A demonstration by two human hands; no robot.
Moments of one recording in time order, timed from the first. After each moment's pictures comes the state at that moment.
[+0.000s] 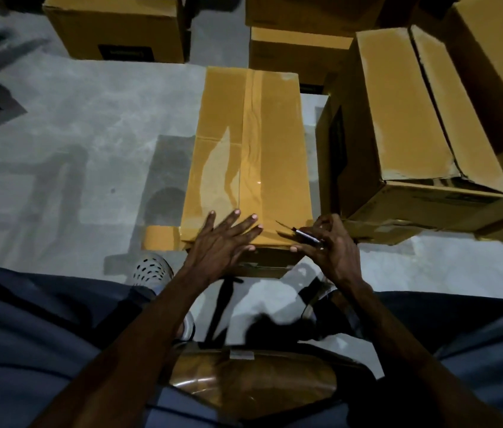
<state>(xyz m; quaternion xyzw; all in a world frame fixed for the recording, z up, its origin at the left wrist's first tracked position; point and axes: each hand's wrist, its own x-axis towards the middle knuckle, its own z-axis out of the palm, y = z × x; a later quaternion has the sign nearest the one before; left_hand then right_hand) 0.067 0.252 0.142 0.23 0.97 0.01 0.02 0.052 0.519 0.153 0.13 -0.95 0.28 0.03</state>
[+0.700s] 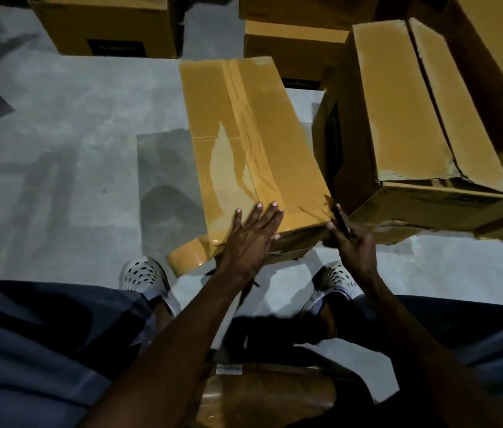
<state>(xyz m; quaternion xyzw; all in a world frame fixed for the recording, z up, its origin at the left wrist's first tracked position) 0.040 0.328 0.136 0.15 0.98 0.12 0.05 0.021 0.573 0.121 -0.06 -0.86 0.51 0.00</state>
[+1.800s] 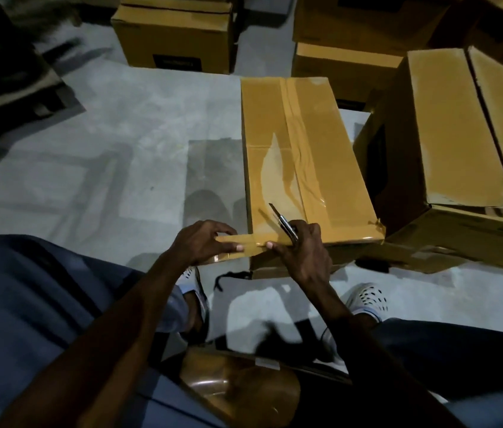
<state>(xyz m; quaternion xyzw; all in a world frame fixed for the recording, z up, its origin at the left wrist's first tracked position) 0.067 0.163 0.169 -0.05 0.94 0.30 0.18 0.059 0.399 0.173 0.04 -0.95 0.31 -0.07</state>
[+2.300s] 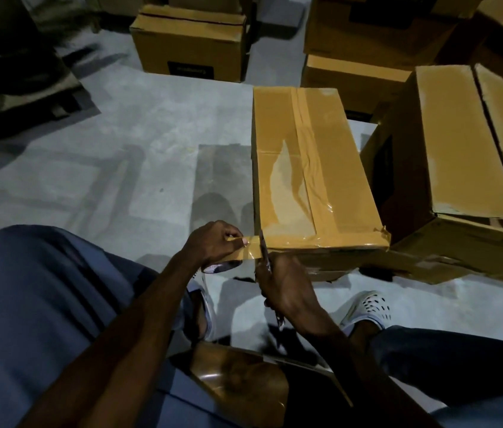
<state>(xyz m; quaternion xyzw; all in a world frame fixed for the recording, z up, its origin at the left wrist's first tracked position) 0.074 0.167 0.169 -0.05 0.94 0.32 0.13 0.108 0.362 0.192 0.11 -0.92 0.32 -0.19</state>
